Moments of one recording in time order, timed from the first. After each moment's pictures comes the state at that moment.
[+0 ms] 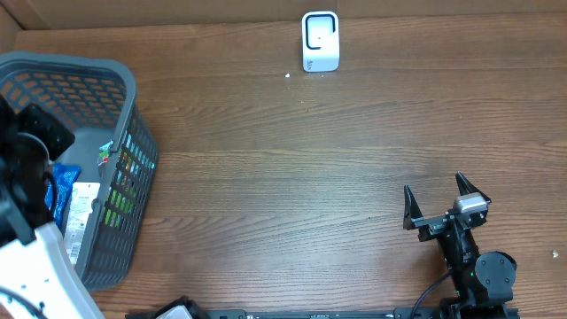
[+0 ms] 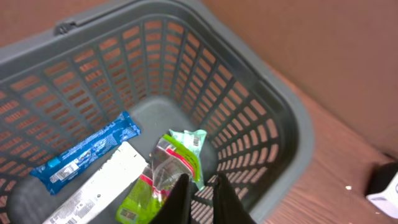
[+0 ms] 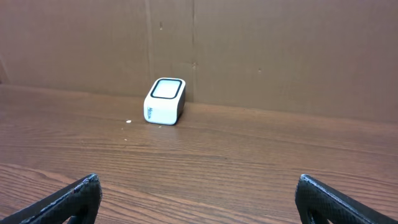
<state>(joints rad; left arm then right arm) 0.52 1.26 1.72 -1.15 0.01 -0.29 0.08 0.01 0.02 -0.03 -0.15 -0.01</state>
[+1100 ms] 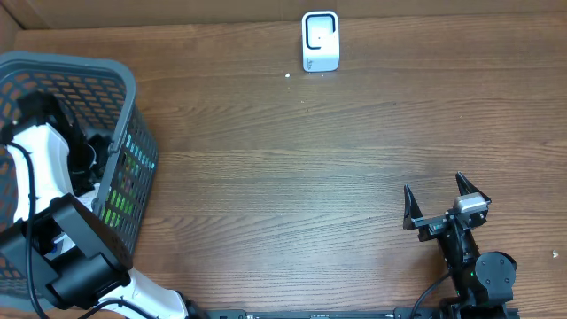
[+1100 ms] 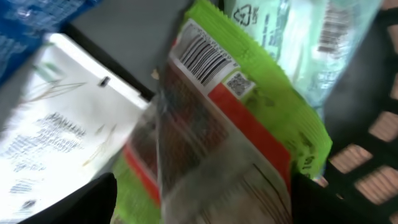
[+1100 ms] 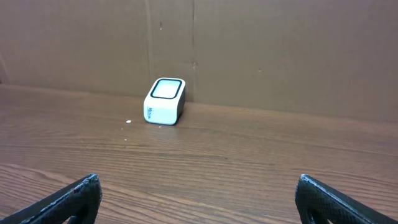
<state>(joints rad) 0.56 1.86 1.48 -1.09 0.02 -0.18 0.08 0.01 0.02 -0.03 -0.15 -0.01</state>
